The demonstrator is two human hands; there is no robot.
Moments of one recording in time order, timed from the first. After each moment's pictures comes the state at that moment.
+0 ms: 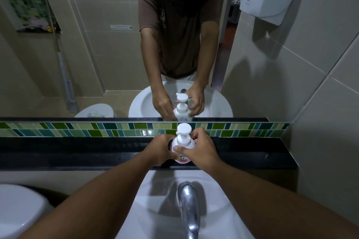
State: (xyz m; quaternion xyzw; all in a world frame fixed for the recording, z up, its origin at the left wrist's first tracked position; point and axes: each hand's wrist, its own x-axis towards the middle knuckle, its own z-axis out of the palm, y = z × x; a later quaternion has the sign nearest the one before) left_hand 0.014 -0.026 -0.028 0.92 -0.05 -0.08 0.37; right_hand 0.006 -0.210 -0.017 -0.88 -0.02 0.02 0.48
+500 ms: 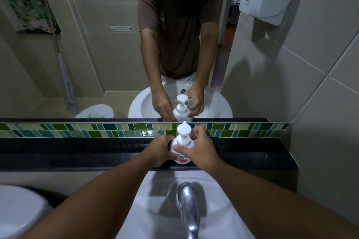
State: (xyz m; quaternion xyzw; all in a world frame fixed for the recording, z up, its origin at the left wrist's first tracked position) left_hand 0.014 -0.025 -0.028 0.93 -0.06 -0.07 0.36; right_hand 0.006 -0.211 -0.013 -0.86 -0.03 0.04 0.50
